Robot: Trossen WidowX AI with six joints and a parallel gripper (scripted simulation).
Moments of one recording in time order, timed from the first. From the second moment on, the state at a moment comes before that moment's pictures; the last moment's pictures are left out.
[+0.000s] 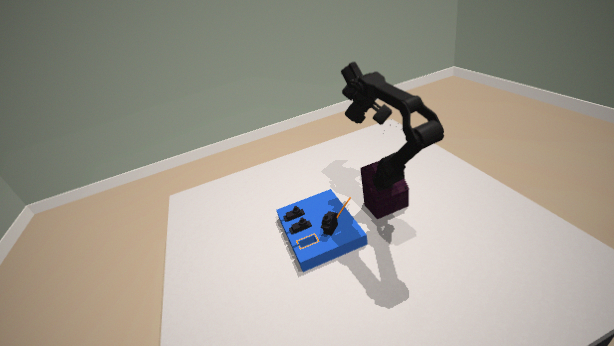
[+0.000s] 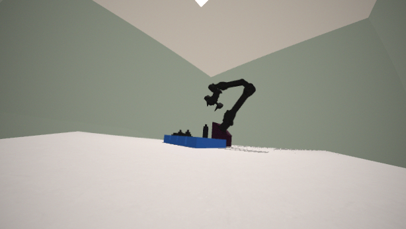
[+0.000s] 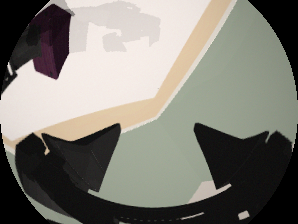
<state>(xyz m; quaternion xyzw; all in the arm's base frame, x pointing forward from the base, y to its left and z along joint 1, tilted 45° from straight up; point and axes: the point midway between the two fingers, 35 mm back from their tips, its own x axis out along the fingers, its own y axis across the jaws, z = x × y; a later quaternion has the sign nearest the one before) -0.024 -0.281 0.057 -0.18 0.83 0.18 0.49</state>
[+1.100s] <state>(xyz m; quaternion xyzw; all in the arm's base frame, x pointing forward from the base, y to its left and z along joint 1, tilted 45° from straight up) 0.109 -0.222 0.033 0.12 0.74 -0.11 0.65</state>
